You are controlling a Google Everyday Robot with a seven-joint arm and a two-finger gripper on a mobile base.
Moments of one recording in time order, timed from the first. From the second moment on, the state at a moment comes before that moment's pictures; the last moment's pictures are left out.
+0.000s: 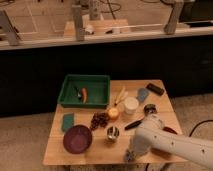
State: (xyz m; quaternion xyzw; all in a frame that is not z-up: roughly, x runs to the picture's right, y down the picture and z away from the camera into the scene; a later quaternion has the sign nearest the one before) arm 0.153 0.336 0.736 -0.33 -0.16 -0.26 0.89
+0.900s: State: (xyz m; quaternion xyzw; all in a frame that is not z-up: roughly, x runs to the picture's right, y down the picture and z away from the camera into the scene) arm 0.202 0.302 0.775 -0.31 -0.10 -0.19 0.93
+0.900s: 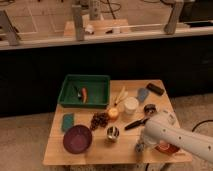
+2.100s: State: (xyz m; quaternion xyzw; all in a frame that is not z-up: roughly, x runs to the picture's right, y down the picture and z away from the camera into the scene) arm 0.144 0.336 0.744 -0.34 -0.18 -0.26 0.89
